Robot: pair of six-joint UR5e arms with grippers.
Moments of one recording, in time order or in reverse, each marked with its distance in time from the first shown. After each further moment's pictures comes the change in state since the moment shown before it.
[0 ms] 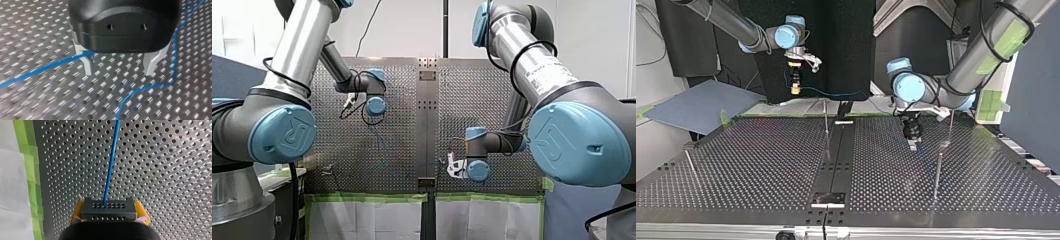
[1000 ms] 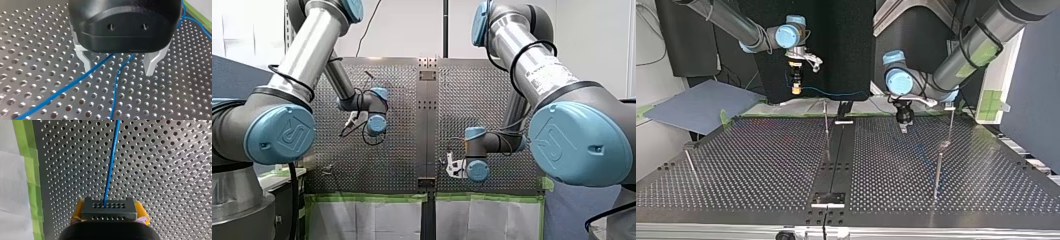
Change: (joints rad) left arm -0.023 -0.126 -0.052 0.037 -0.004 0.001; right arm 0.006 0.000 -0.001 -0.001 0.000 0.005
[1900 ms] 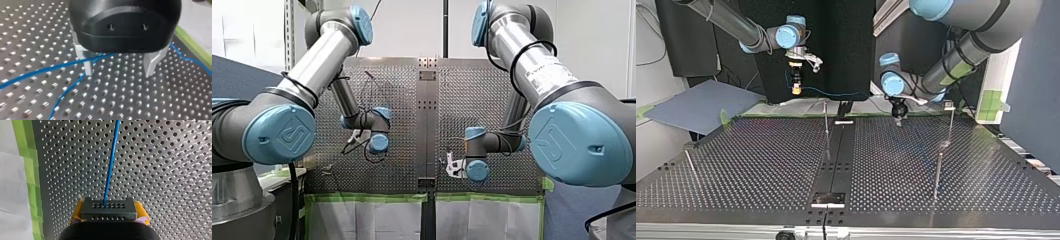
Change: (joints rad) left arm -0.005 -0.189 0.052 0.053 -0.002 0.022; right arm 0.001 0.000 -0.002 0.002 0.000 0.000
